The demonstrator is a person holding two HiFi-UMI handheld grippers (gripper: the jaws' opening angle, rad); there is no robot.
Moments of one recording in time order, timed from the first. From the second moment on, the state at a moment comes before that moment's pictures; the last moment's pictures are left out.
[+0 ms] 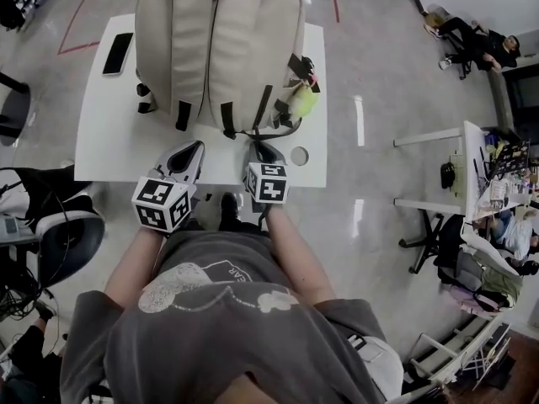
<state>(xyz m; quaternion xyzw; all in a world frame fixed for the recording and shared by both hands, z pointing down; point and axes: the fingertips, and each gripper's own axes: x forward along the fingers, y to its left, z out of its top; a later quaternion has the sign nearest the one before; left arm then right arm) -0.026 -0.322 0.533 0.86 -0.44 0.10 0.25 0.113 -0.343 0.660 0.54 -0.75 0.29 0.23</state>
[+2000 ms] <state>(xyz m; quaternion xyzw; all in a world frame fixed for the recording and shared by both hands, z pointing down) -0.085 -0.193 0.528 0.89 -0.36 0.08 0.27 0.085 -0.200 0.527 0.64 -0.73 0.18 0.11</state>
